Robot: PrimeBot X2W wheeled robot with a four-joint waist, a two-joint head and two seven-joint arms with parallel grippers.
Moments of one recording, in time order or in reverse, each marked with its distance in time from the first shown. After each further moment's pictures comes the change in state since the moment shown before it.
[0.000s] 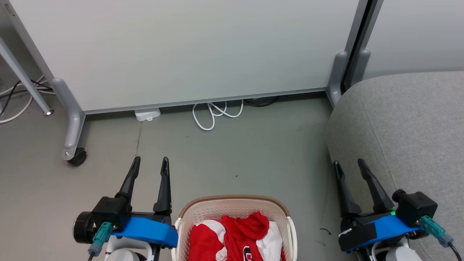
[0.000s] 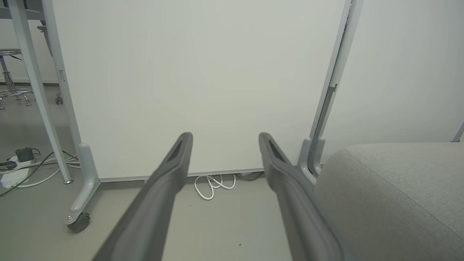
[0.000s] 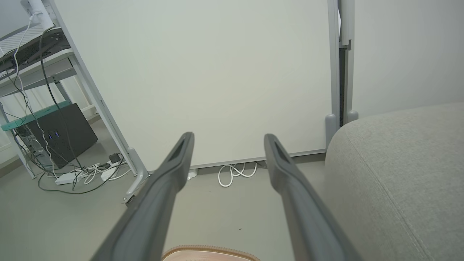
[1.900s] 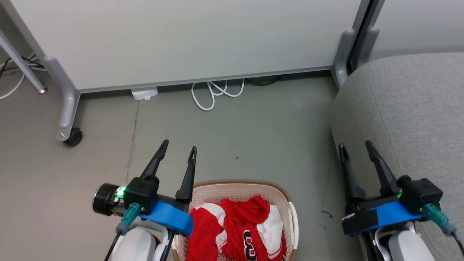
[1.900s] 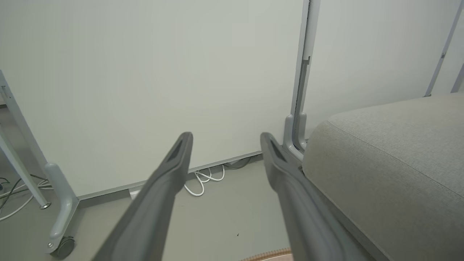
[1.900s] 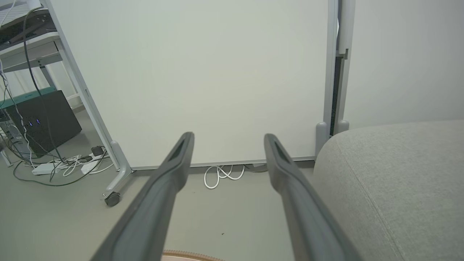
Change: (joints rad) left arm -0.104 -0.003 -0.069 0.095 0.113 -0.055 -0.035; right arm -0.053 -0.001 -0.031 0.007 -0.101 0.000 -0.034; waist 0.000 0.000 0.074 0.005
